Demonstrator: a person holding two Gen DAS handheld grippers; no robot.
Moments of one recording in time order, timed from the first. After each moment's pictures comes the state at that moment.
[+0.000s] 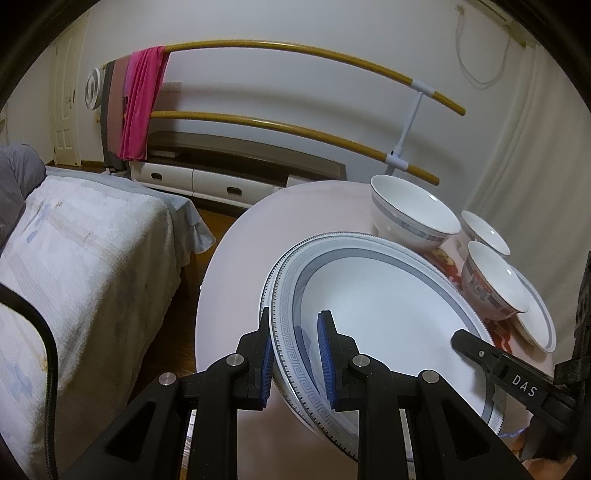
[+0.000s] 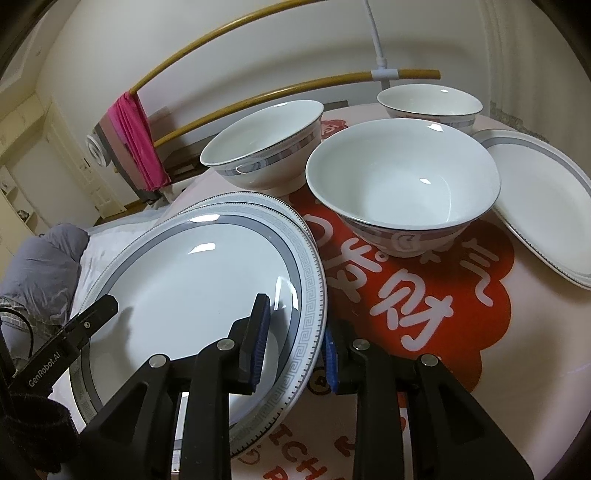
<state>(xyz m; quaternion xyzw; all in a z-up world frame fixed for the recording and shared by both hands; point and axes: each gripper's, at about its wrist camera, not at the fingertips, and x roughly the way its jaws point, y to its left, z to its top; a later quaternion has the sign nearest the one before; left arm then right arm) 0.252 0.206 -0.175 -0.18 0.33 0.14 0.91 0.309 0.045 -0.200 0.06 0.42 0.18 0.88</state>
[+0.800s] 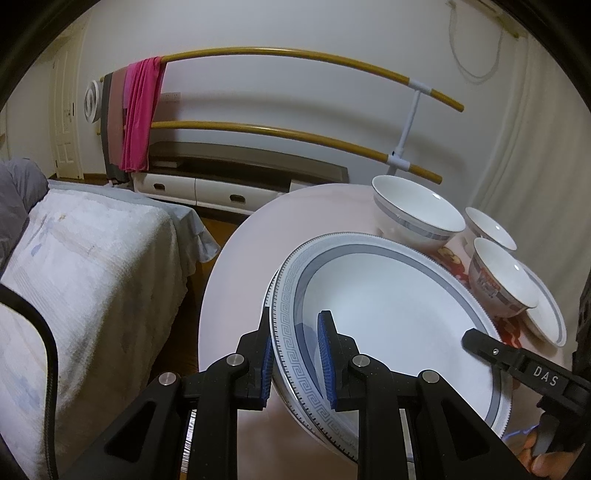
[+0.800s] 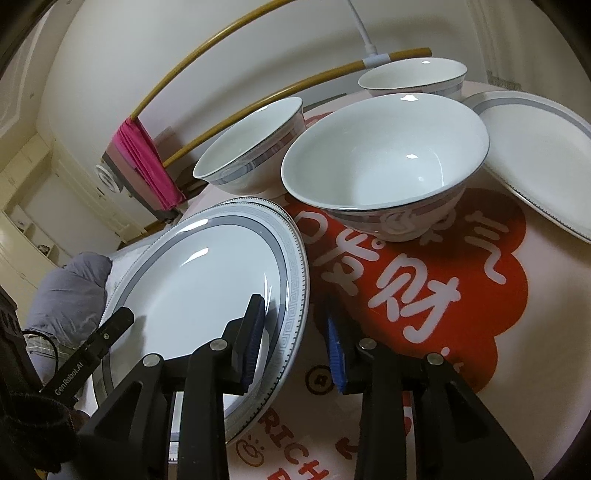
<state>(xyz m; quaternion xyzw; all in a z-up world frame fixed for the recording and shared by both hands) 0.260 0.204 -0.179 -0.15 0.33 0.15 0.92 0.313 0.023 -0.211 0.14 0.43 0.20 0.87</state>
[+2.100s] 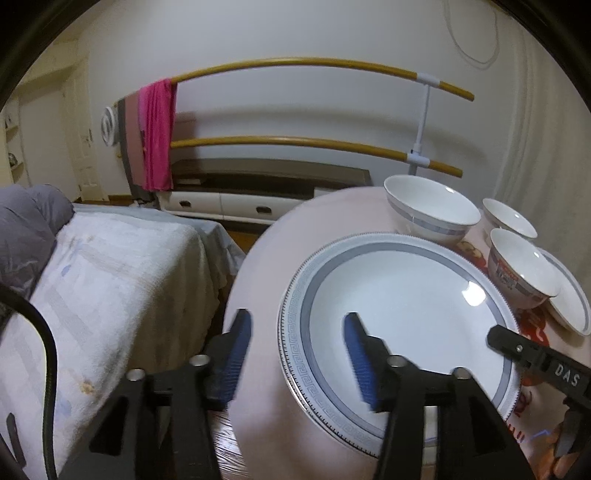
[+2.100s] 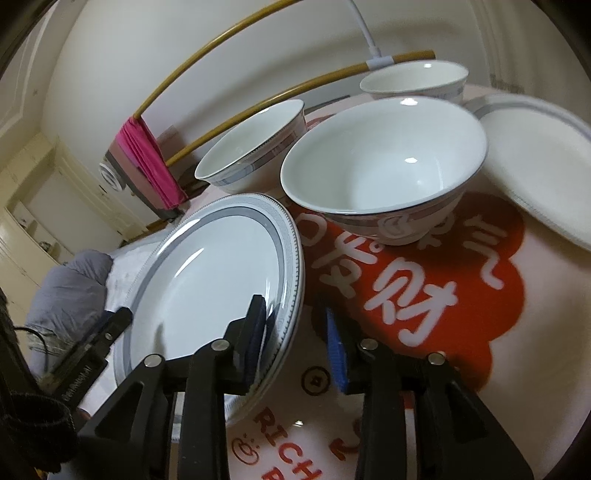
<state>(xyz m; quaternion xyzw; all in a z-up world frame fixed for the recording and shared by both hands) 0.267 0.186 -0.172 -0.08 0.33 0.20 0.92 0.308 0.015 -0.205 0.12 0.42 0.21 0.87</state>
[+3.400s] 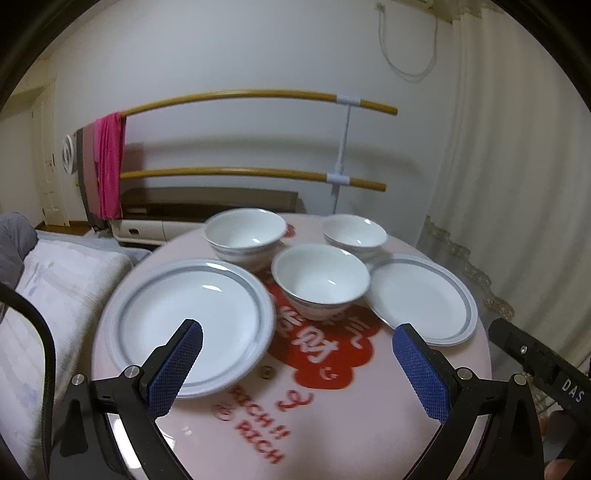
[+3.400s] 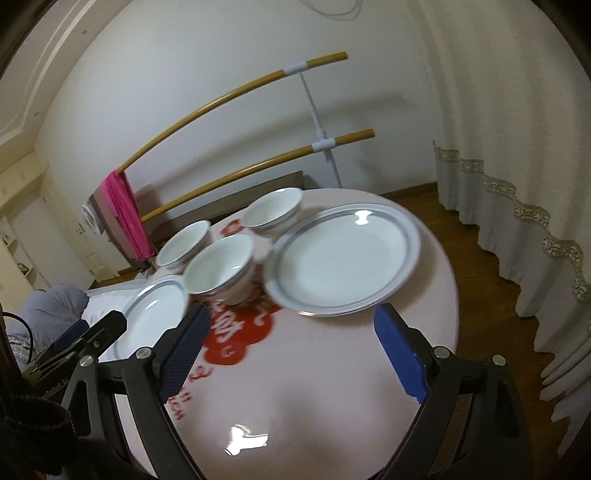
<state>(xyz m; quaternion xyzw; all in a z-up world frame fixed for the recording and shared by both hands) 0.244 -0.002 -0.108 -0.09 0.30 0.11 0.94 0.235 -0.177 -0.116 0.12 0.31 0.14 0.93</state>
